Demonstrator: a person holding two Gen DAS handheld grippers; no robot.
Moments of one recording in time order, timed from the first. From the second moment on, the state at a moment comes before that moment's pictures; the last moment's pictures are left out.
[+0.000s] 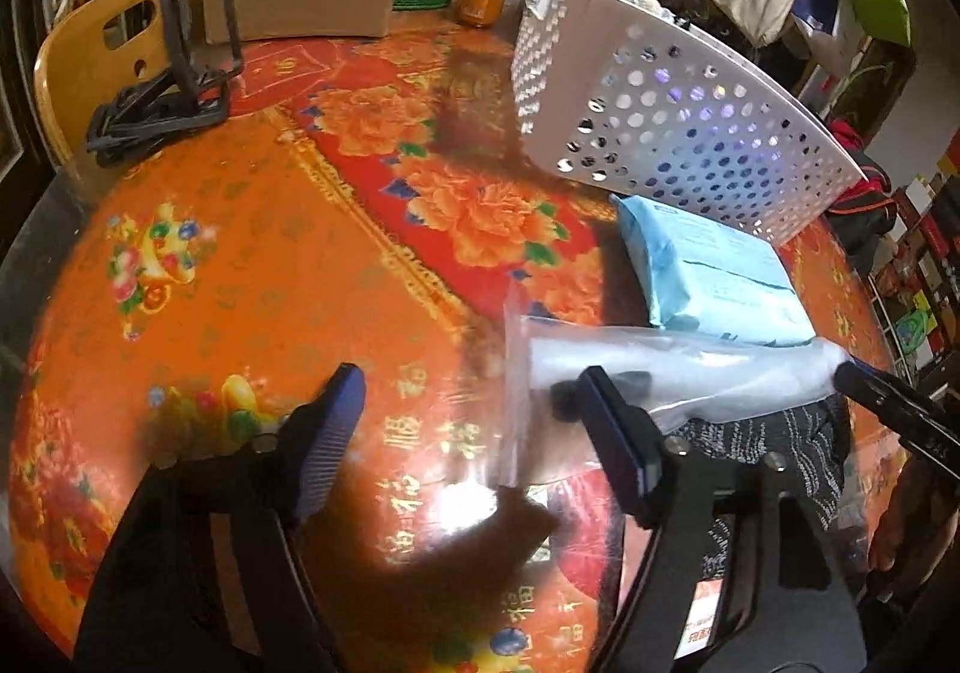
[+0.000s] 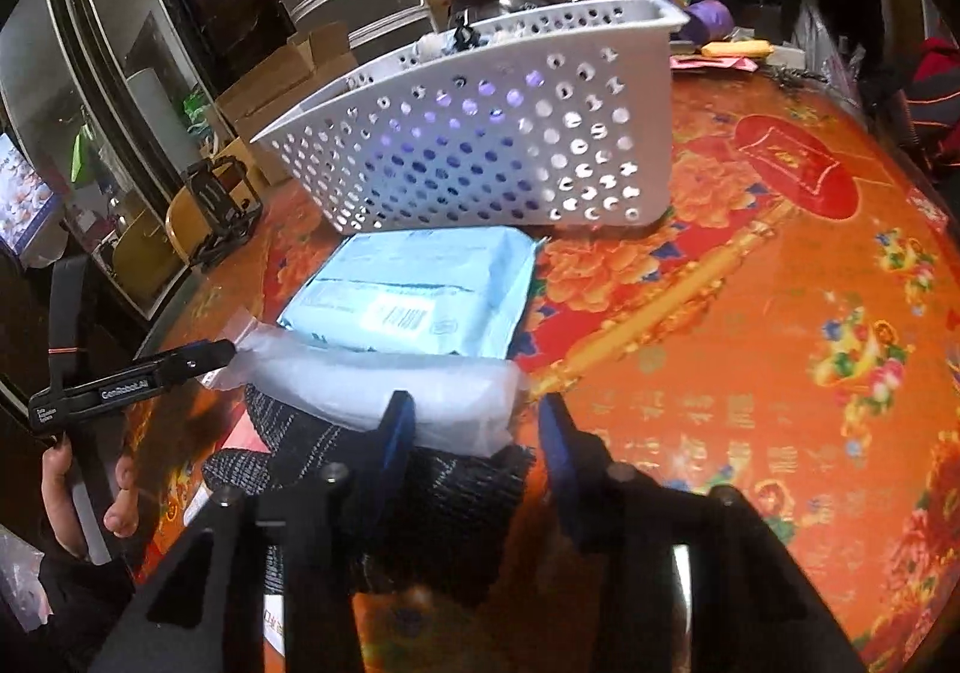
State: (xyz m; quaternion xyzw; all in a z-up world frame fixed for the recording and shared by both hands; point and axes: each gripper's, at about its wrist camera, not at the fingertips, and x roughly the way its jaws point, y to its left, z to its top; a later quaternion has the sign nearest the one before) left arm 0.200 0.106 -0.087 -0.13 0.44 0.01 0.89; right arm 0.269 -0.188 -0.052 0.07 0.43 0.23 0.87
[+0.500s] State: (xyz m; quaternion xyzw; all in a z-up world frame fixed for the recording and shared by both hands) left arm 0.202 0.081 -0.088 -0.11 0.43 -0.02 0.90; right arm 0.267 -0.180 -0.057 0.04 0.43 0.24 0.87
